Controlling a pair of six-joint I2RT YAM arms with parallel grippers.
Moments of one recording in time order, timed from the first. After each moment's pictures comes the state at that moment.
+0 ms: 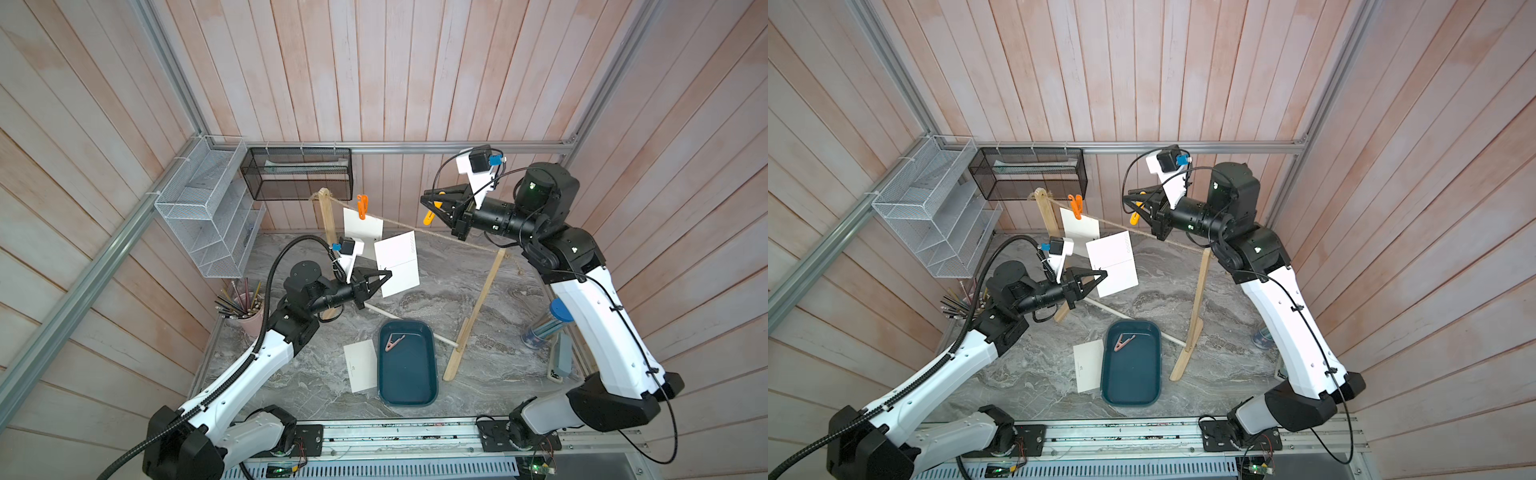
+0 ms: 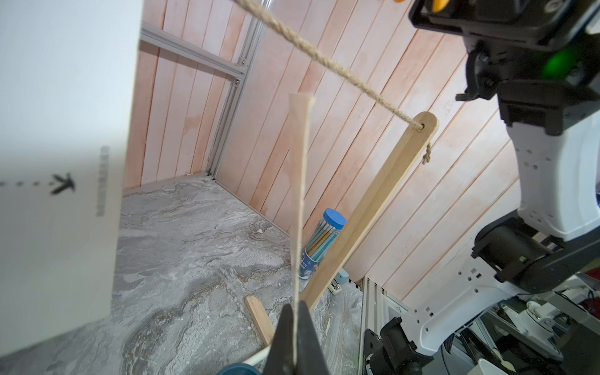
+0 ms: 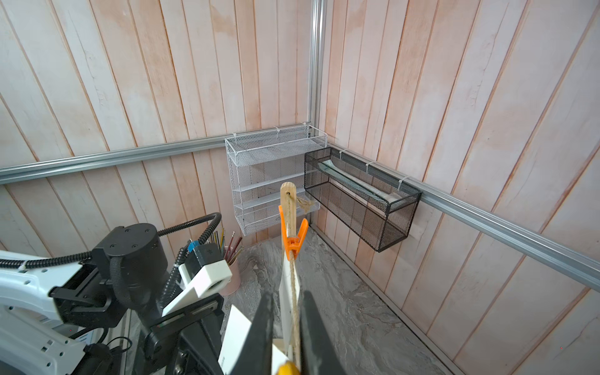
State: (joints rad) left arm -0.49 1.10 0.88 0.21 0.66 -0.44; right arm 0.58 1.45 1.98 -0.55 -0.57 -0.01
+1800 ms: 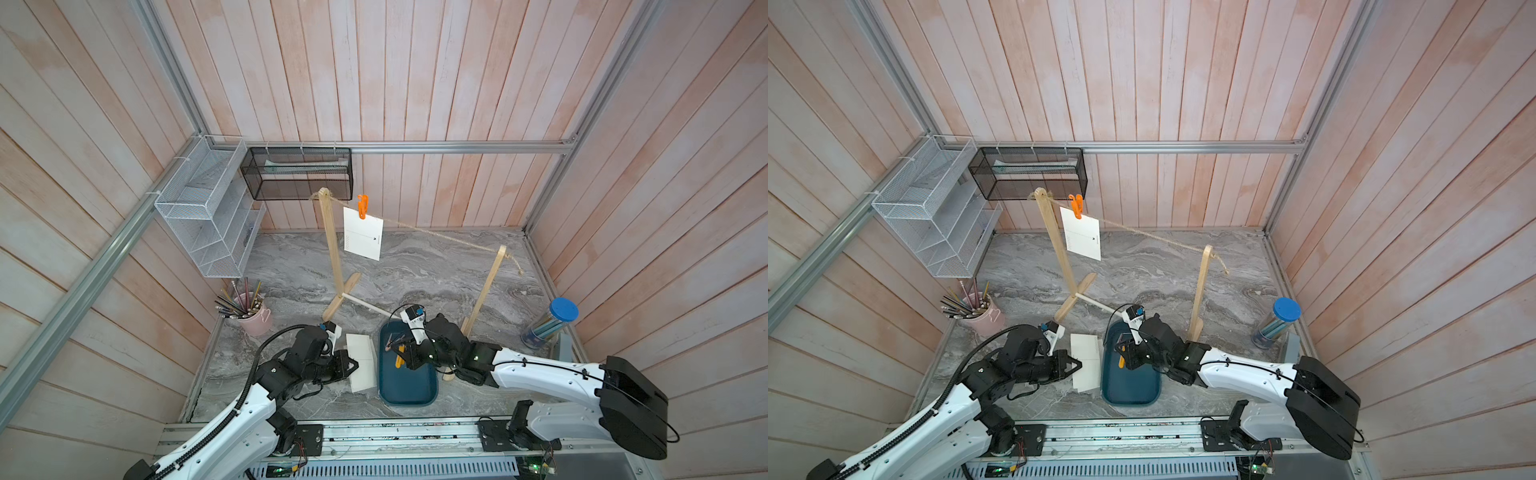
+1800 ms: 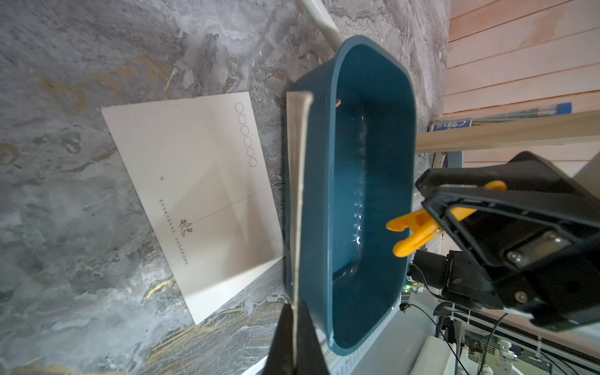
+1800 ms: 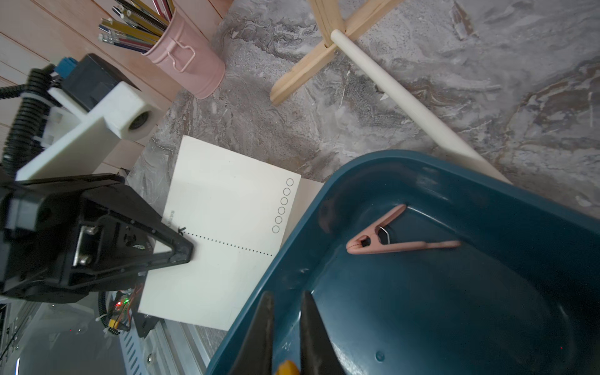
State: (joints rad) left arm -0.59 0.76 0.42 -0.50 0.41 -0.81; right arm 1.01 1.28 0.61 0.08 -0.10 0.60
